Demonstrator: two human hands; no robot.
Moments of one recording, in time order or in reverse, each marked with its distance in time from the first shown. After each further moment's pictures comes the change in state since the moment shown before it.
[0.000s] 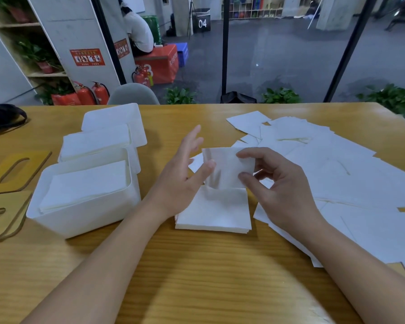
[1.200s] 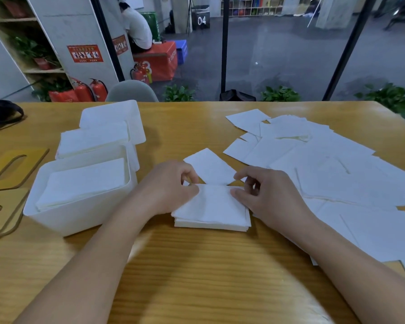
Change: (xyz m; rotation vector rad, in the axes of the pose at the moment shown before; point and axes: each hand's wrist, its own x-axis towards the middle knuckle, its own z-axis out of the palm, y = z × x) left_hand -0.005 0.006 -0.022 0.412 -0.154 -0.294; right_hand -0.005 0.016 0.008 -0.351 -0.168 0.216
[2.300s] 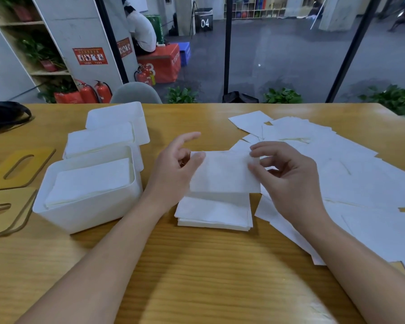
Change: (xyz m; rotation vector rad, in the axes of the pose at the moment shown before) left_hand 0.015 -0.002 0.016 -0.563 0.317 0.208; right_hand 0.004 -0.011 -0.018 0.464 0.320 -0.154
